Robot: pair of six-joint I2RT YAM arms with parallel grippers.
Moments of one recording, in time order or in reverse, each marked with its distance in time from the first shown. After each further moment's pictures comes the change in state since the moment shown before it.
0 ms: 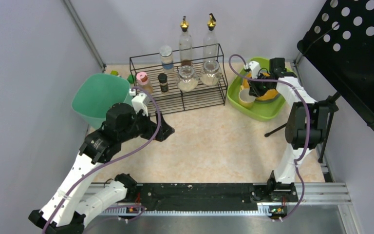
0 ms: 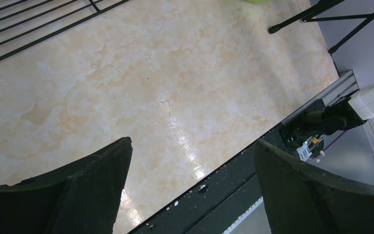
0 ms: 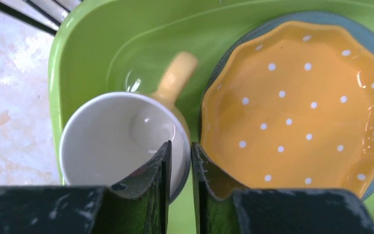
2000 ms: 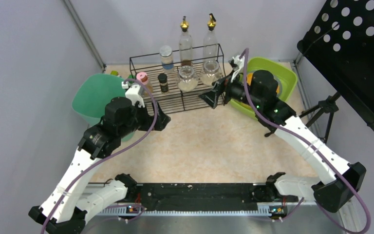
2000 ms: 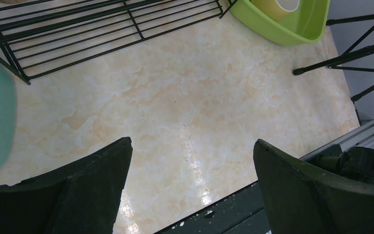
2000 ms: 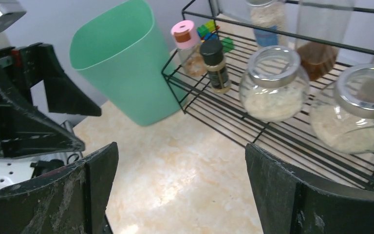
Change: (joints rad) left arm 0.000 0.061 0.097 -0.014 -0.185 -0.047; right arm 0.572 -0.704 -0.303 0.505 0.100 0.994
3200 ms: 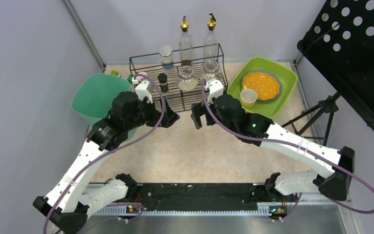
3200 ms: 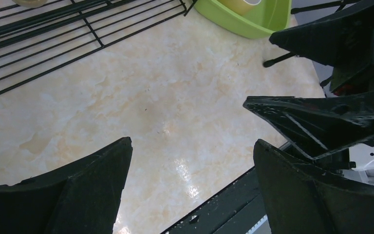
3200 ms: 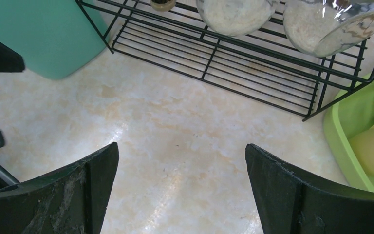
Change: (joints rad) left arm 0.000 0.073 -0.006 0.116 0.131 -0.005; right arm 0.441 0.077 -0.008 -0.272 0.753 -0.039
